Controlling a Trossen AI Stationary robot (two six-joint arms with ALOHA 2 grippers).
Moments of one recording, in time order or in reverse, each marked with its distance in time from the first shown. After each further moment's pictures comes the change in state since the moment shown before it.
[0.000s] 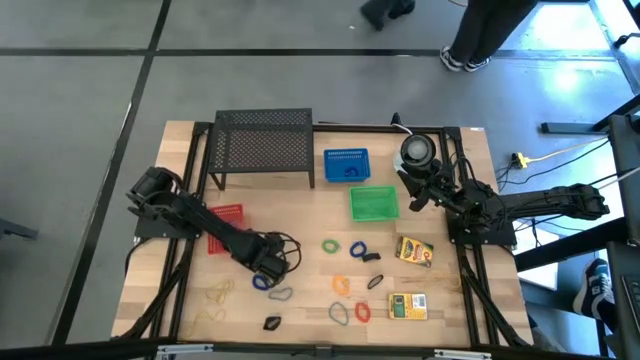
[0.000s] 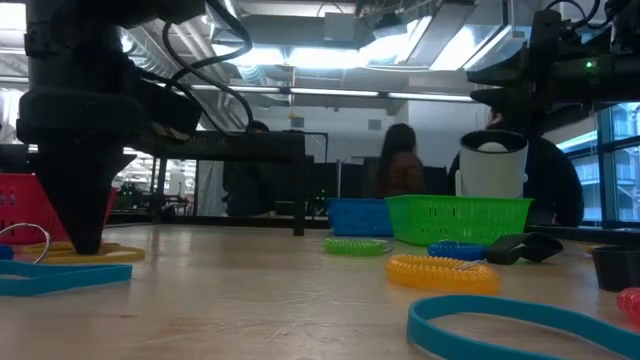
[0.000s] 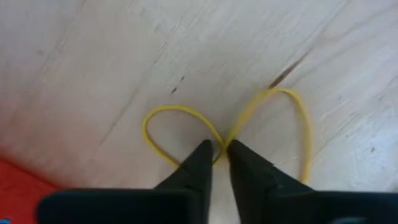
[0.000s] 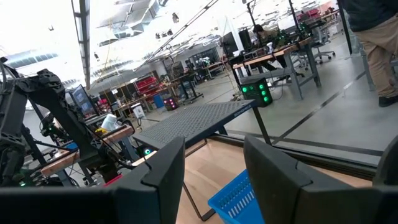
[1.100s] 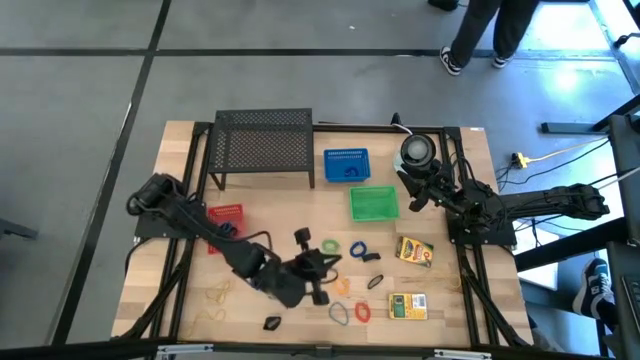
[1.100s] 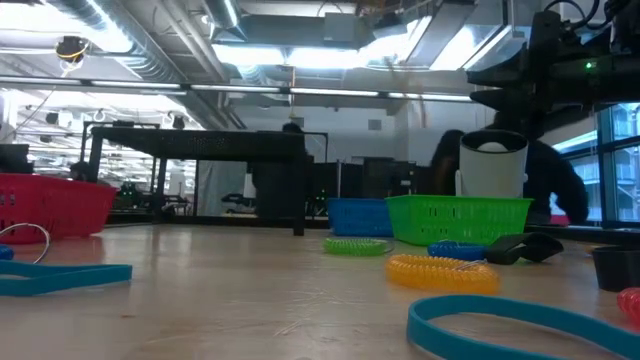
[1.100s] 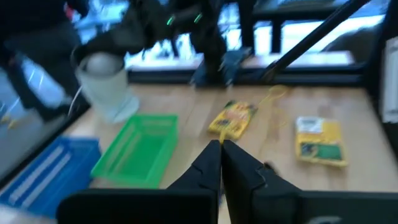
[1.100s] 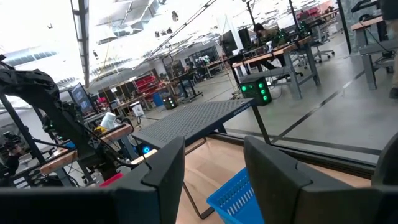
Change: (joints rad) left arm -0.098 0.015 0.400 0.675 -0.739 0.950; right arm 0.000 0.000 0.000 -0.008 0.000 0.000
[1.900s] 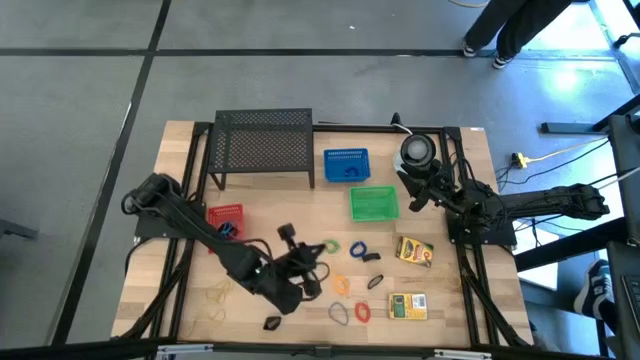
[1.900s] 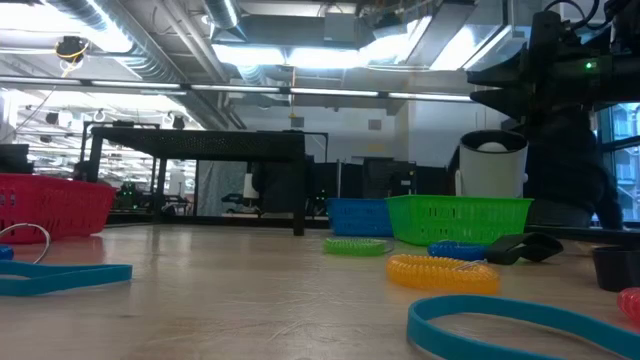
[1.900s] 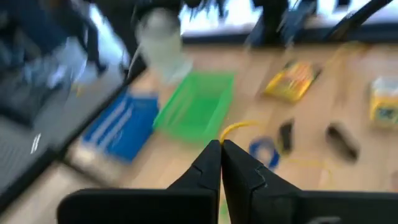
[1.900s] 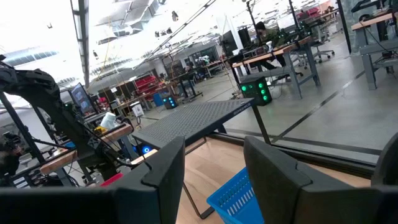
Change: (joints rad) left arm -0.014 -0.030 0.002 -0.434 -0.158 -0.322; right arm 0.000 0.000 0.000 0.000 0.000 0.000
